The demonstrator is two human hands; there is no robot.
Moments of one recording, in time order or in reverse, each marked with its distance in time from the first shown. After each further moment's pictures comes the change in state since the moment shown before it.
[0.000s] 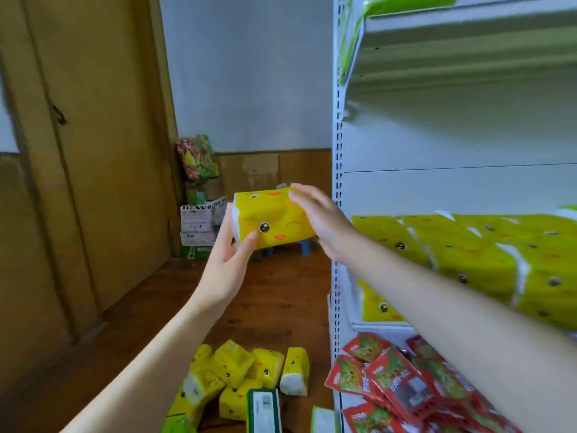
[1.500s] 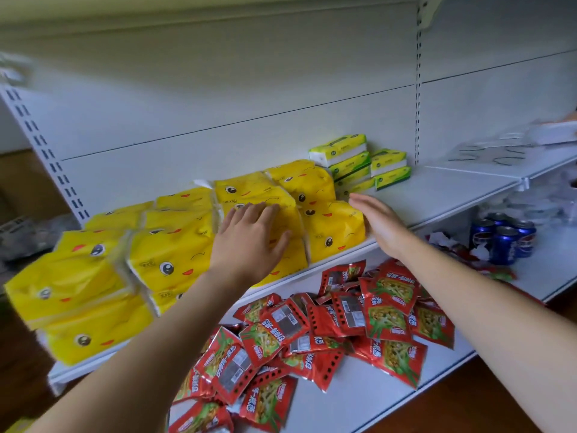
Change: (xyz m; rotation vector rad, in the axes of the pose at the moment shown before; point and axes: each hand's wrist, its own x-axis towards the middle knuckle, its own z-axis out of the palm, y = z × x) left_hand 0.017 0.014 0.428 1.067 -0.570 0.348; right_hand -0.168 0.094 -0.495 -0.158 0.665 0.218
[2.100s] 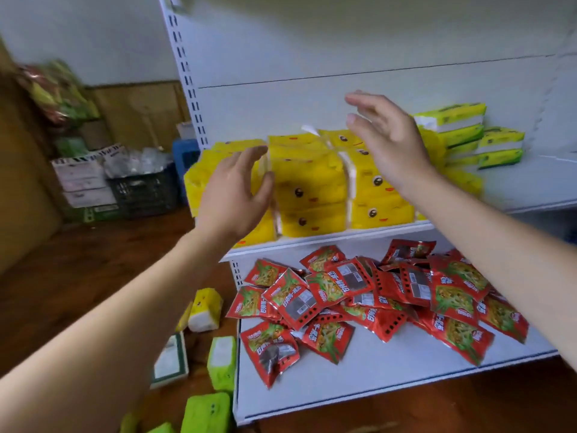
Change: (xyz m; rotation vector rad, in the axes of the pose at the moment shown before) left_hand -0.111 -0.120 -0.049 -0.337 0.329 -0.256; right_hand -0.093 -0.105 0.165 -0.074 -0.212 -0.598
